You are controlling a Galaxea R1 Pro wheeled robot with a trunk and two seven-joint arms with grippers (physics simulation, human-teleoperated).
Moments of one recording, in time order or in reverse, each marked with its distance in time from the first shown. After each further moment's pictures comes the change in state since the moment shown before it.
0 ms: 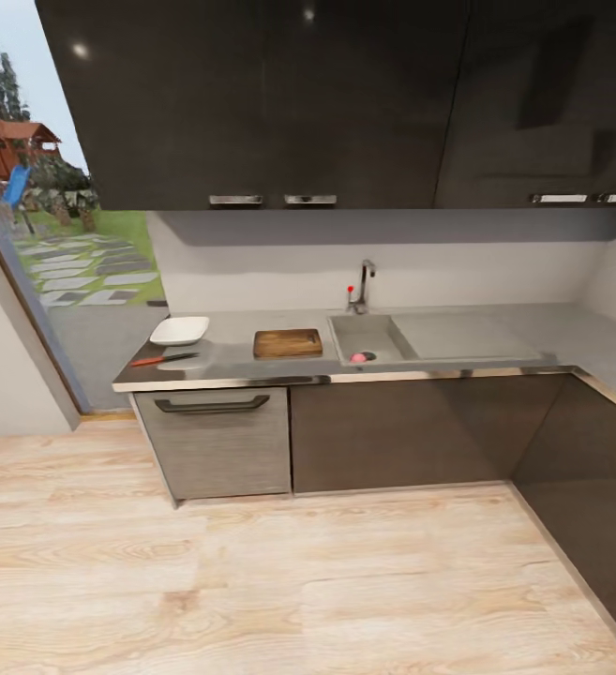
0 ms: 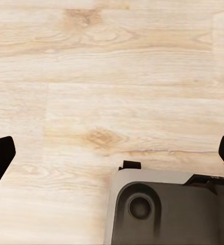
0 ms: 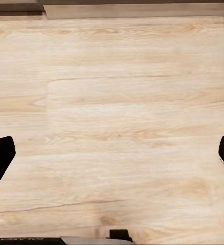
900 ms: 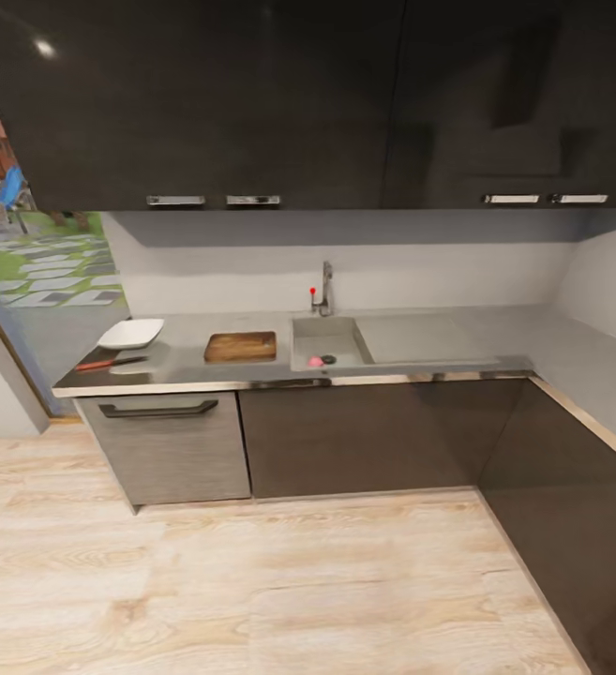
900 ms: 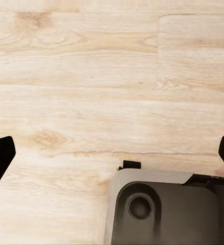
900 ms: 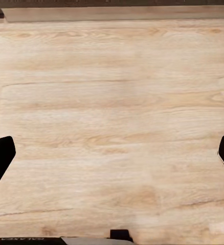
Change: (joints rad) left arm 0.000 0.000 0.000 0.000 0.000 0.001 0.000; right arm 0.000 0.000 0.002 0.000 0.000 0.000 0.000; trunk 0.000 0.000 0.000
